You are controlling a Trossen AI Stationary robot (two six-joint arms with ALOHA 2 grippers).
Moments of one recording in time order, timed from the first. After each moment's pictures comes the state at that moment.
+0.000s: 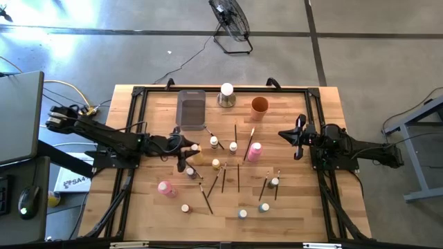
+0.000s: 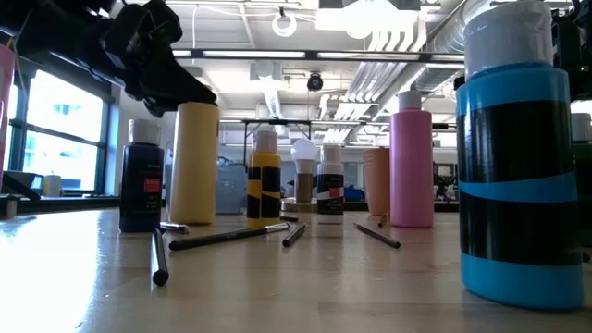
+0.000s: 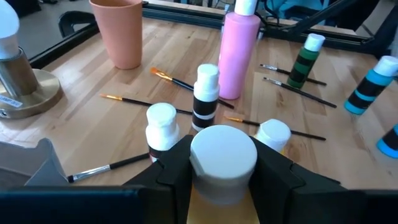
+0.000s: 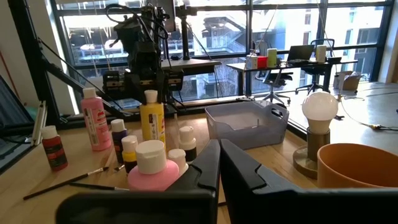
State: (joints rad) left arm -0.19 1.04 0.39 0.33 -0.36 -0.23; right arm -0.14 0.01 0.01 0.06 0.05 0.07
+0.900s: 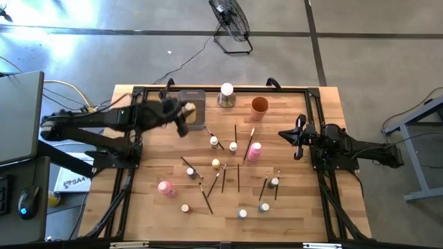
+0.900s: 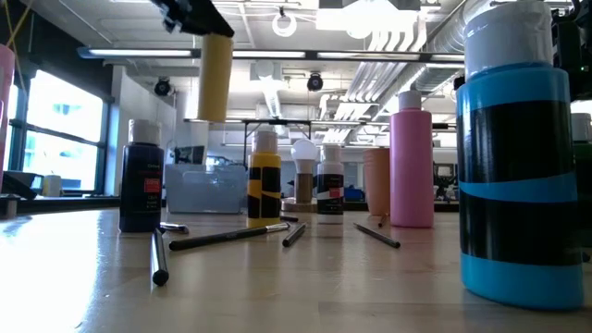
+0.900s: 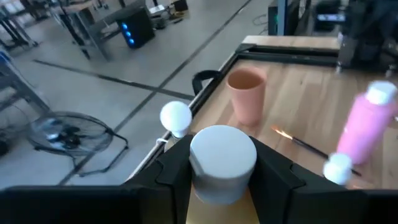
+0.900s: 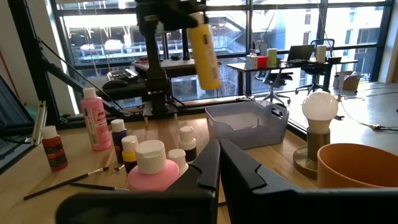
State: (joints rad) left arm 0.11 0.97 0.96 -0.30 -0.49 0.02; right arm -0.14 0.01 0.01 0.06 0.05 0.07
